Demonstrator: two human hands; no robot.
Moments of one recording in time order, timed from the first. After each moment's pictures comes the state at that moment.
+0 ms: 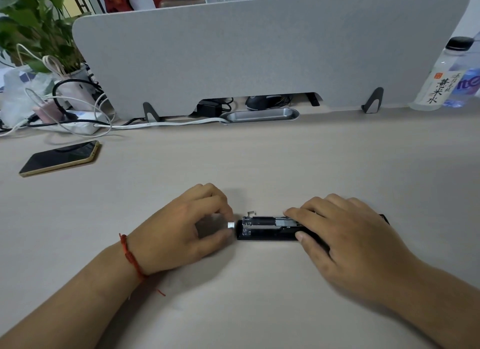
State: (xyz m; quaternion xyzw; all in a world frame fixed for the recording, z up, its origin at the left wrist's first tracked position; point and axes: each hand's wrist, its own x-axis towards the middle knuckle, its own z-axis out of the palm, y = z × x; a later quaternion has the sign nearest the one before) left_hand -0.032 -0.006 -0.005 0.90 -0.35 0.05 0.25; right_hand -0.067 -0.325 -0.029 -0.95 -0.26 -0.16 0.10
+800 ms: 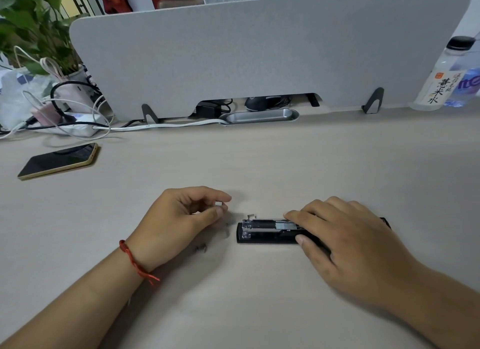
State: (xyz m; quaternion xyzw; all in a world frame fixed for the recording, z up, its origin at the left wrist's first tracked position) left_hand -0.022 -0.009 -0.018 0.82 -0.09 -0.05 0.57; right_hand -0.066 -0.325 -0.029 -0.95 -0.26 -0.15 0.11
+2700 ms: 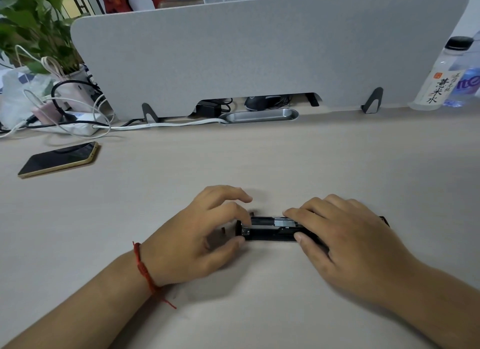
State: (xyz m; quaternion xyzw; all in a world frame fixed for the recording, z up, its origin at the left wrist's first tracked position) left_hand -0.042 -0.027 -0.008 0.88 -0.37 0.07 0.27; right_hand -0.065 -0.324 -0.031 -0.94 -0.26 -0.16 0.11
